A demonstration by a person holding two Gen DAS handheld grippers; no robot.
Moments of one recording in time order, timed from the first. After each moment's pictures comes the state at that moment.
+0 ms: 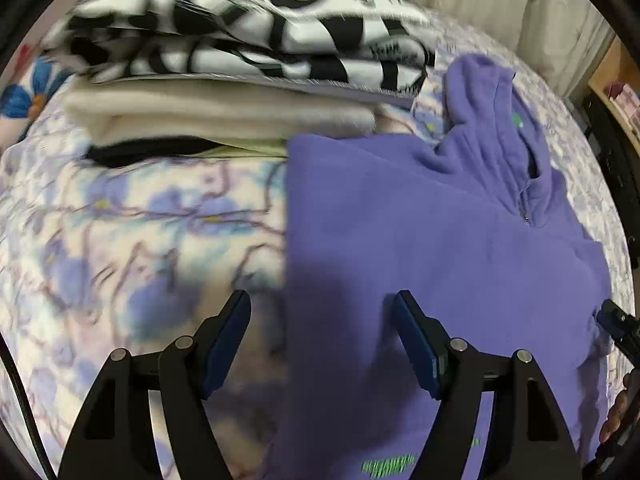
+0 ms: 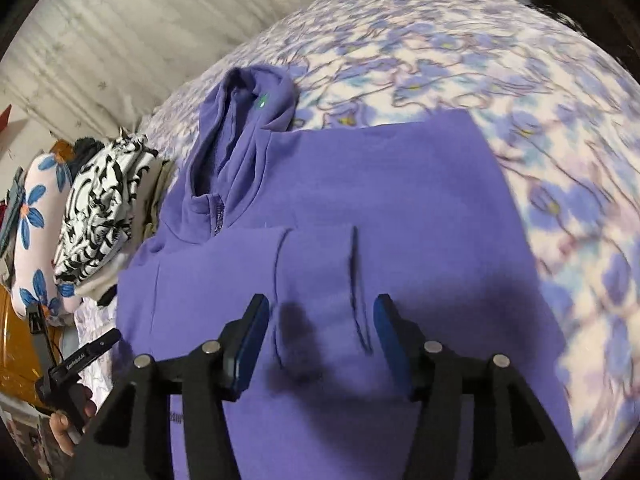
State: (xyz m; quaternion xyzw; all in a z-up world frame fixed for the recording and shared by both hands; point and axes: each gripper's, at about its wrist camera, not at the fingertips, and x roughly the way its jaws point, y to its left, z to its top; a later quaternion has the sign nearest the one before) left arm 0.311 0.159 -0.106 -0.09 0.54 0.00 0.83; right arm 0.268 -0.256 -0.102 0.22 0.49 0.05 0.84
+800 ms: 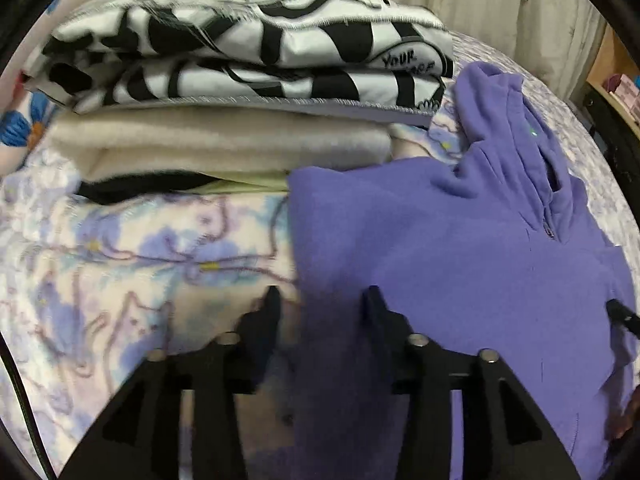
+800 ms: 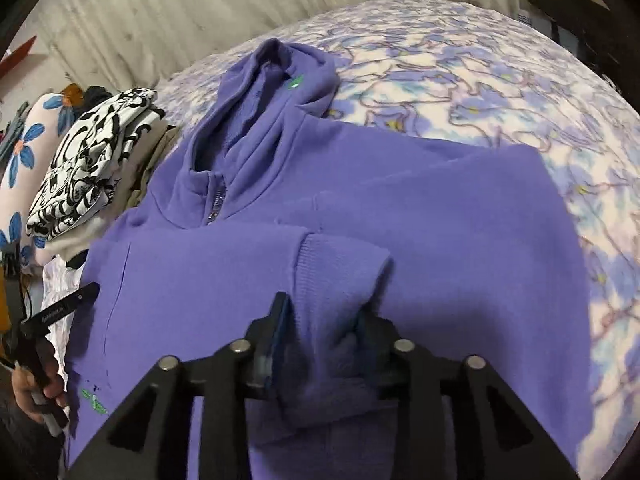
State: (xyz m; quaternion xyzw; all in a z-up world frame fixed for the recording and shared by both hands) left arm 0.317 0.169 -0.115 -0.06 0.49 0.02 0.87; right arm 0.280 -0.228 -0.109 0.12 0.48 0.06 0.87
